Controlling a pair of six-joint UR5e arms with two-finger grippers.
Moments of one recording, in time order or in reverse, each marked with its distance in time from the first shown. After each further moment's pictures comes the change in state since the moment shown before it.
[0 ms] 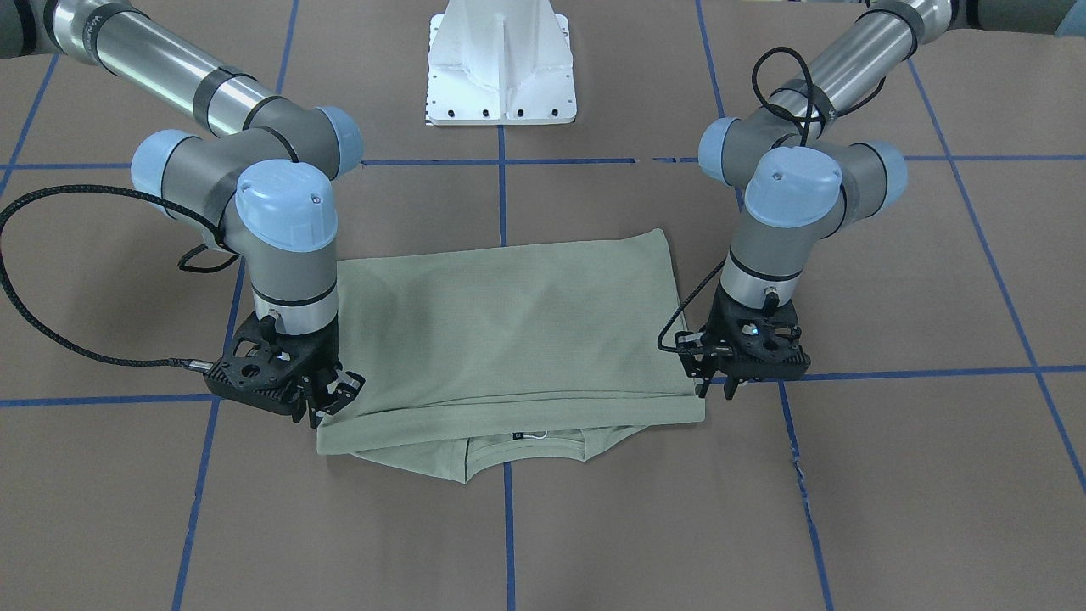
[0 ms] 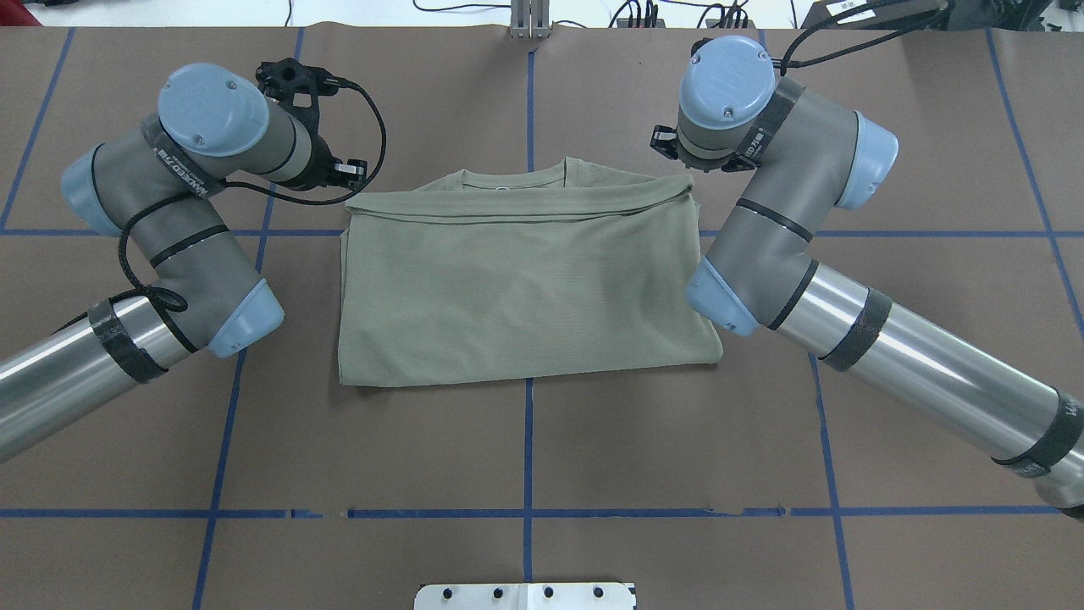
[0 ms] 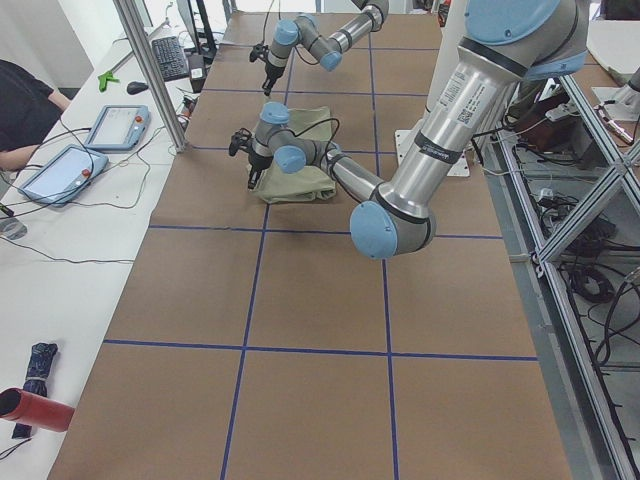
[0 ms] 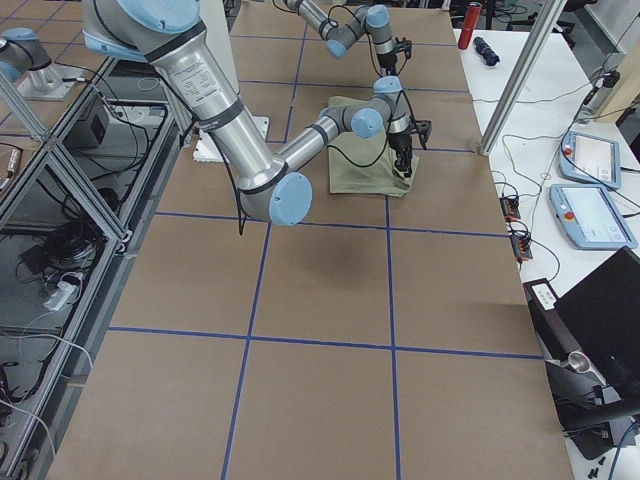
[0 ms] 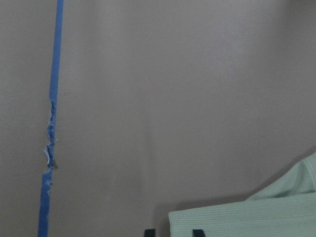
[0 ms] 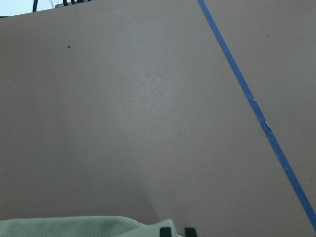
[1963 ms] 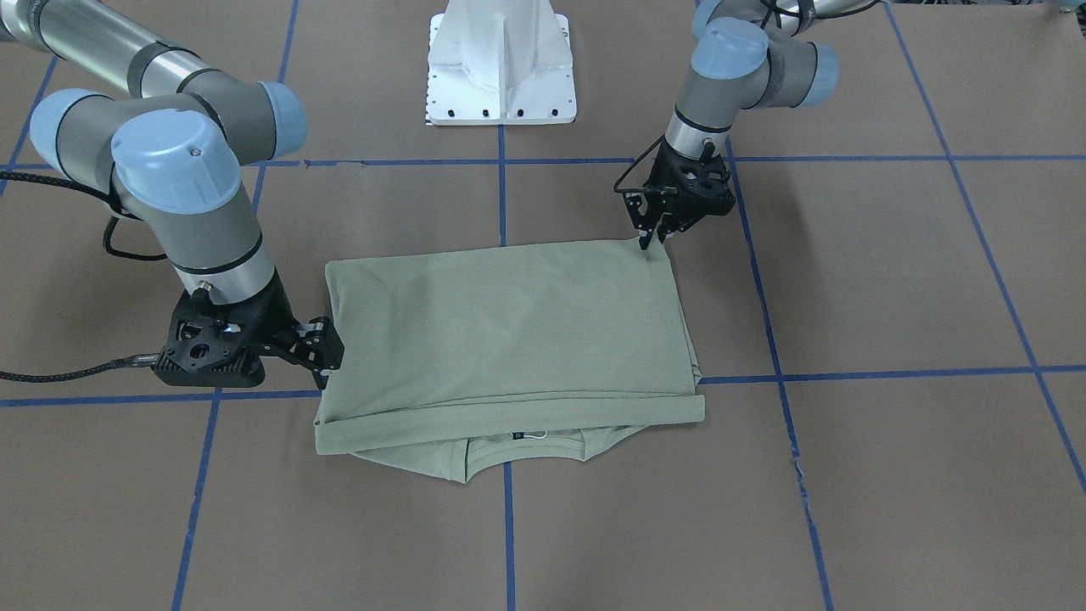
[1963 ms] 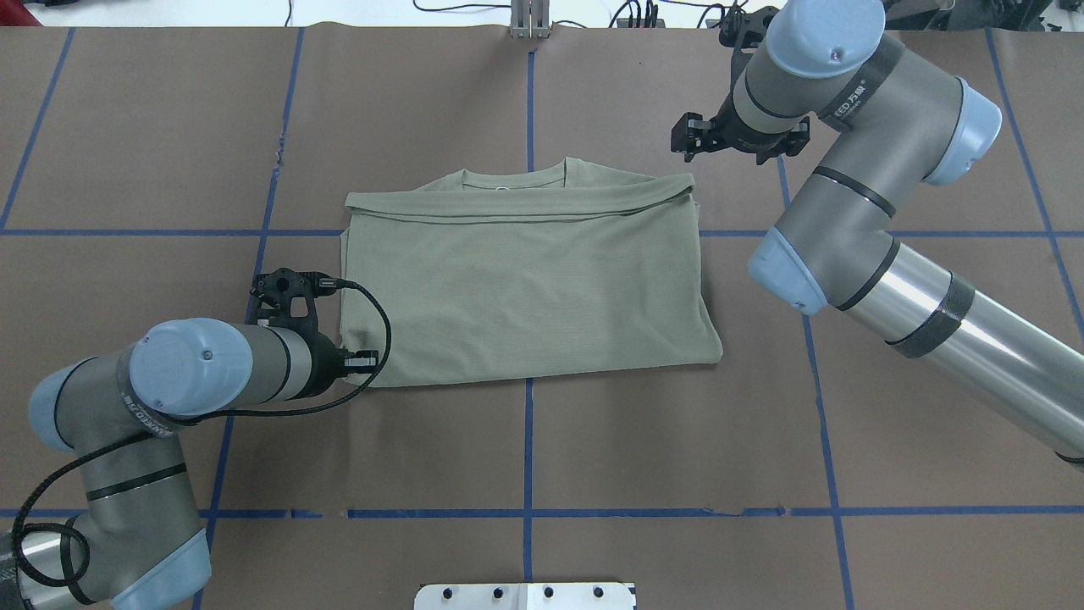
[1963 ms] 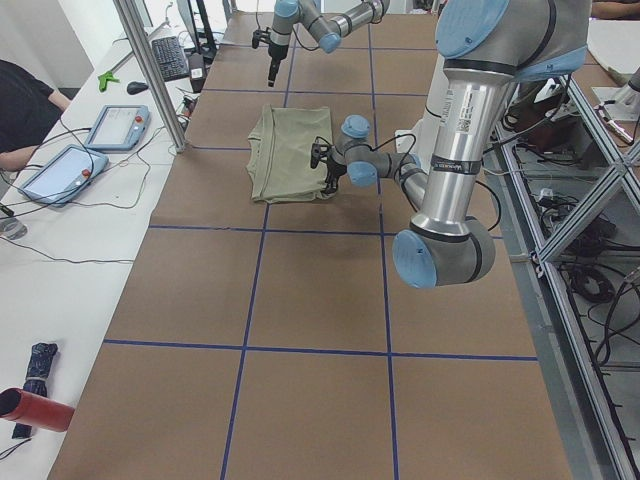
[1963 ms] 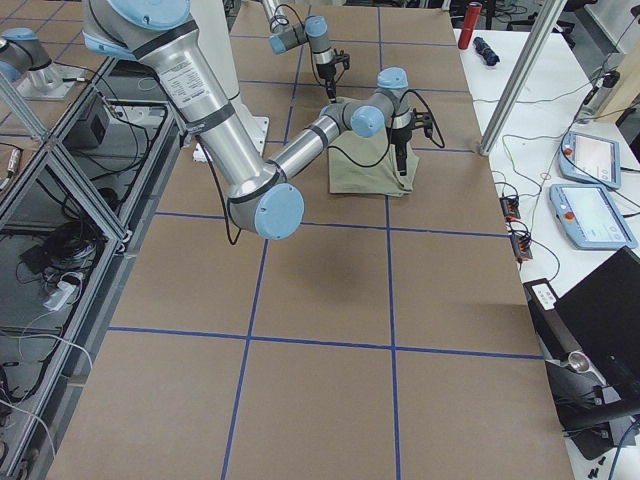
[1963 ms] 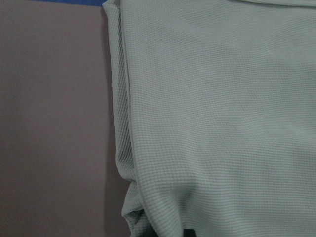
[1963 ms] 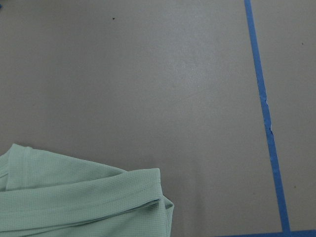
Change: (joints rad) left arm 0.351 0.324 -0.379 -0.034 0.145 -0.371; right arm 0.085 -0.088 0.143 0.003 0.213 -0.264
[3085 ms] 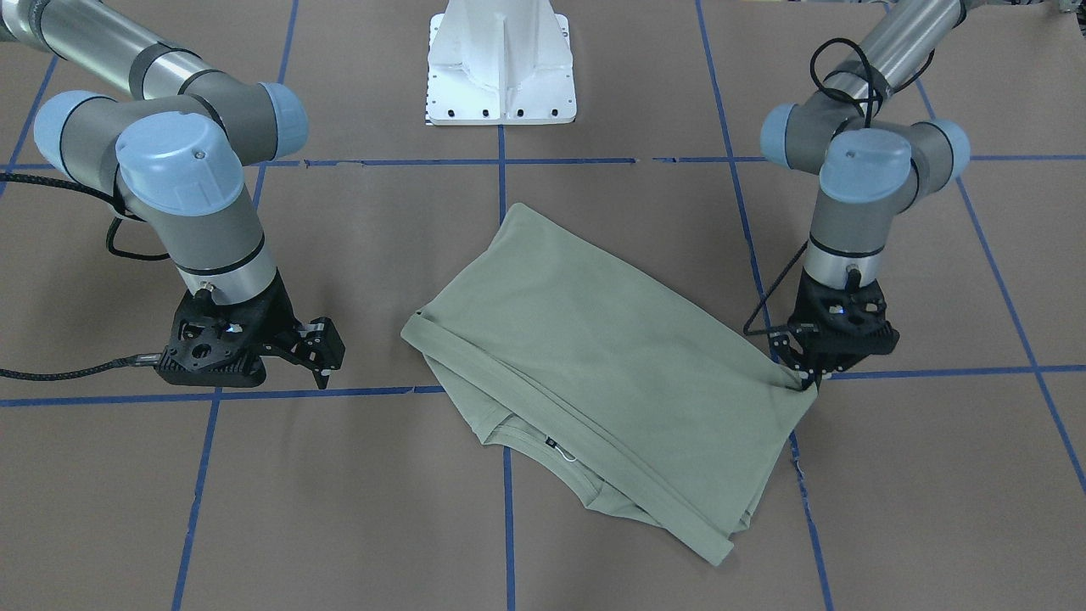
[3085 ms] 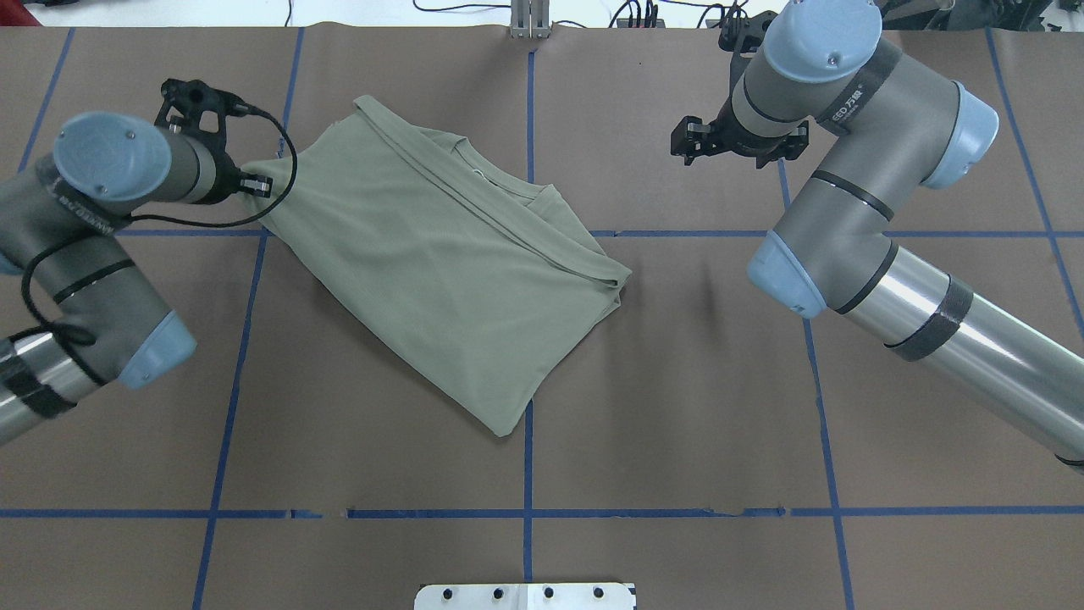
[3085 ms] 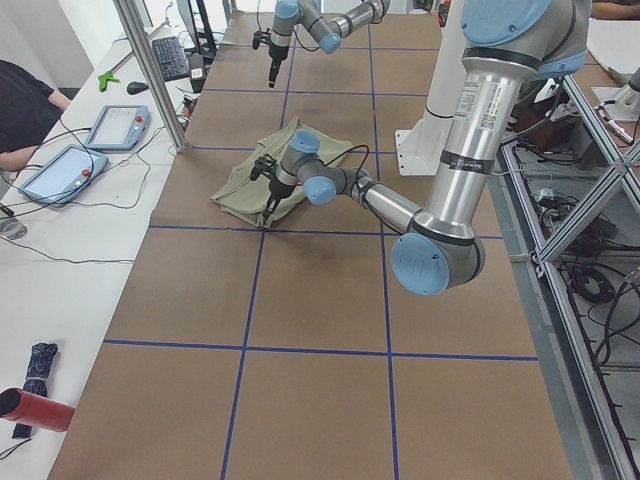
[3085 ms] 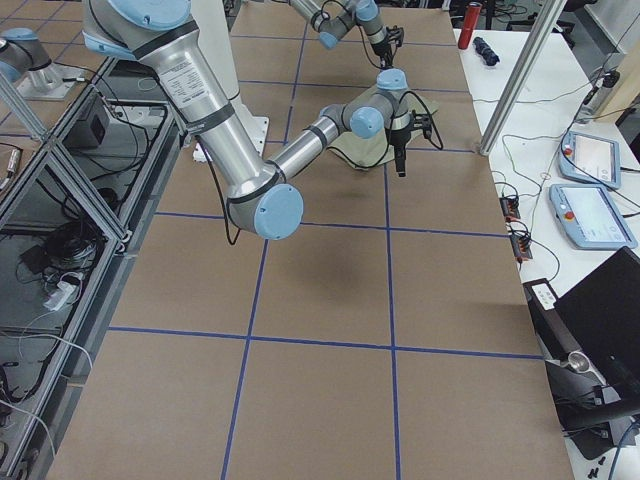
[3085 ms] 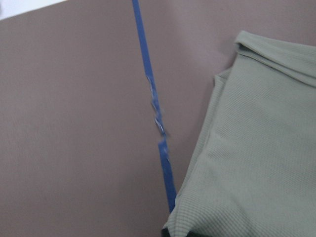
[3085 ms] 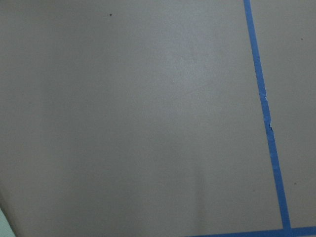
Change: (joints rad) left arm -0.421 -0.190 0.391 -0.041 -0.002 0.535; right arm -0.005 -0.003 -0.002 0.000 -0.002 0.011
